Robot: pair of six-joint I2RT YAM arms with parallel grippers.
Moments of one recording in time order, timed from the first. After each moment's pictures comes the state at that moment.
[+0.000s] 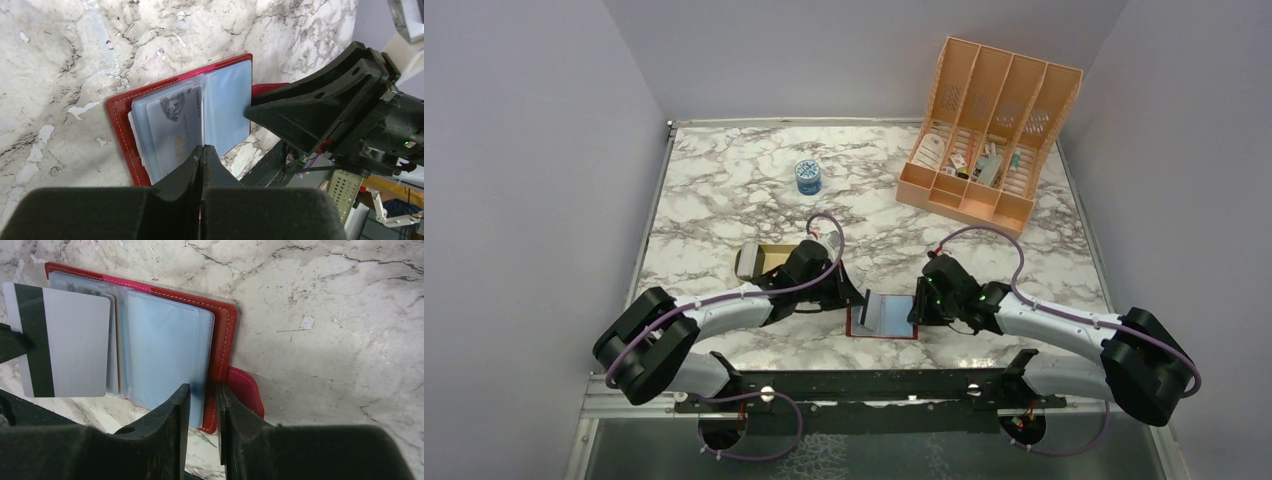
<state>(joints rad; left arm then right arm) -0.77 1.34 0.51 0.18 0.31 -0.94 0.80 1.17 0.48 -0.28 0.03 0.77</state>
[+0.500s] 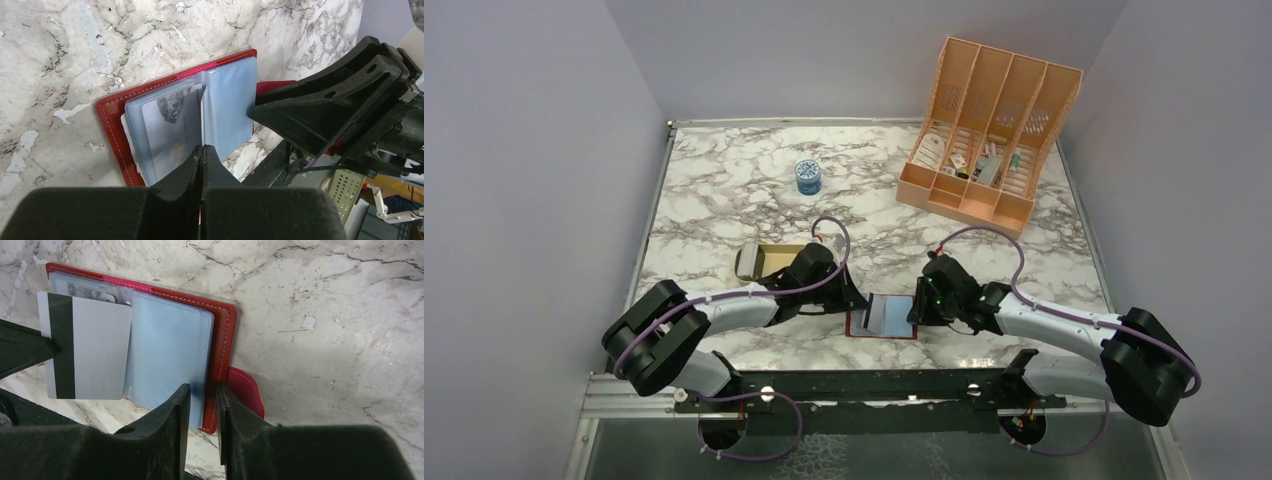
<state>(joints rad) -0.79 1.40 0.50 0.22 0.30 -0.95 0.80 1.17 0.47 -0.26 0.03 0.77</state>
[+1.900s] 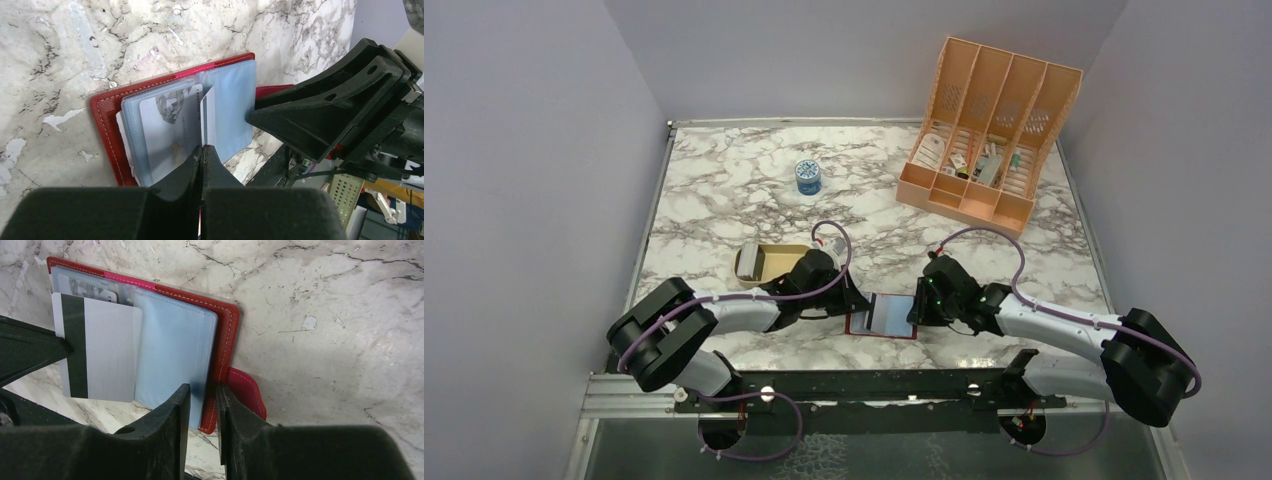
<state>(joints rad) -0.82 1.43 0.45 0.35 0.27 -0.98 0.80 1.17 0.46 -0.25 0.01 0.78</state>
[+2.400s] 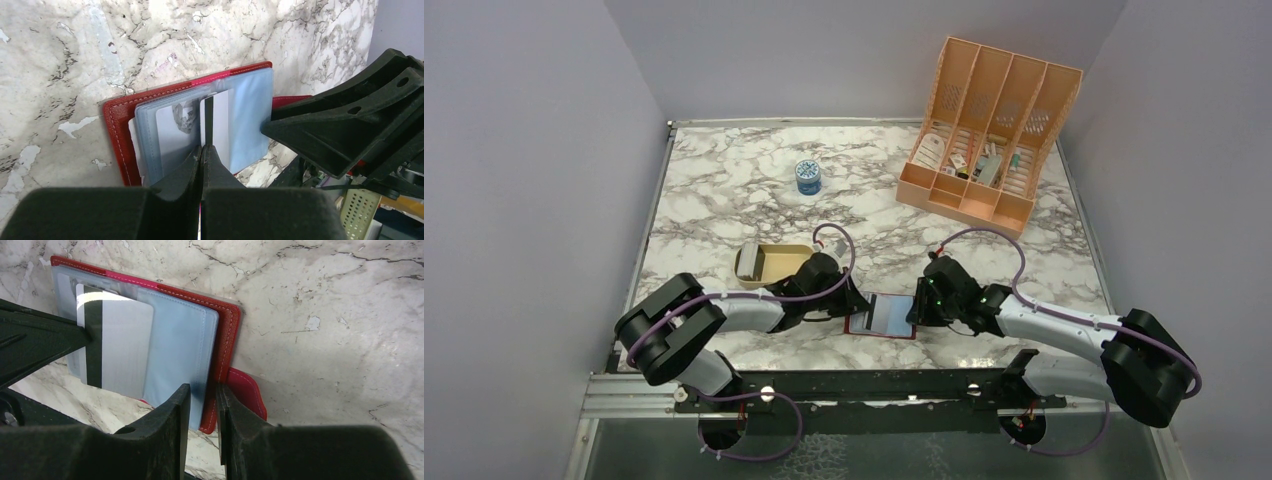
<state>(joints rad) -0.84 1.47 0.45 0.37 0.20 -0.98 0.80 1.17 0.45 -0.23 0.01 0.79</state>
